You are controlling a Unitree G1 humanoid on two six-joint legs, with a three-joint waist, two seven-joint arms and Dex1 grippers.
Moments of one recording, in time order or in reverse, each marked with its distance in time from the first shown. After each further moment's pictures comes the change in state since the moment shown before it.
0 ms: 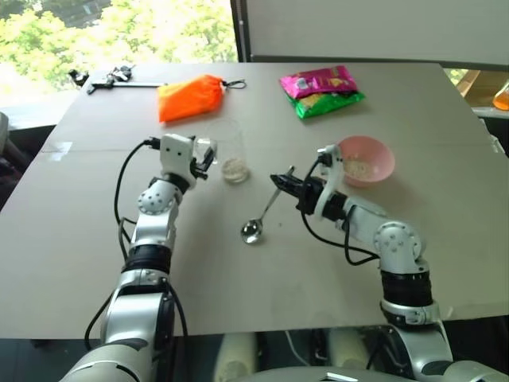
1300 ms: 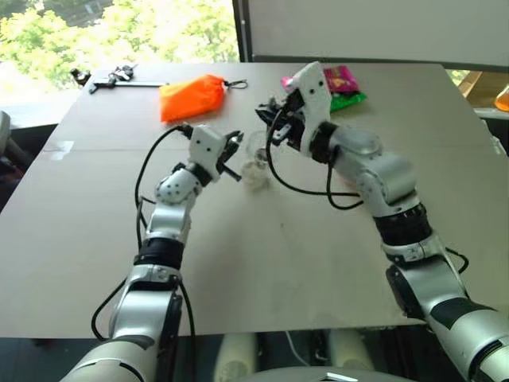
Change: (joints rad) left arm -0.004 -0.025 -0.127 -0.198 0.018 0.011 -0.167; right arm -0.414 -0.163 0.276 0.253 -0.475 -0.425 0.173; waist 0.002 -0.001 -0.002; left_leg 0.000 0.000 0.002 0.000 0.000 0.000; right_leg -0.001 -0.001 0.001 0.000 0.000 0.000
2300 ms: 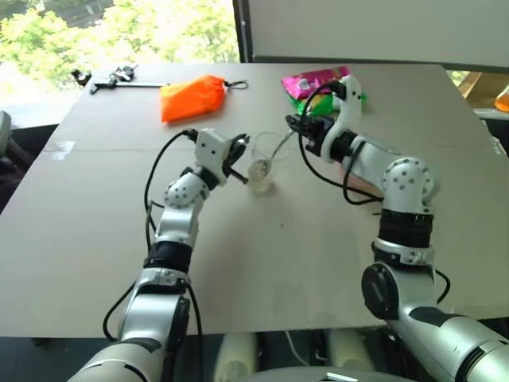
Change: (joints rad) left arm 0.029 -0.084 0.029 -0.003 -0.034 0.011 0.027; right arm -0.017 0.215 -0.602 -0.080 0.376 0.599 -0.383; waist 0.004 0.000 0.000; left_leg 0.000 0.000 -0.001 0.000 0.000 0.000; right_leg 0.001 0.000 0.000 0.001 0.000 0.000
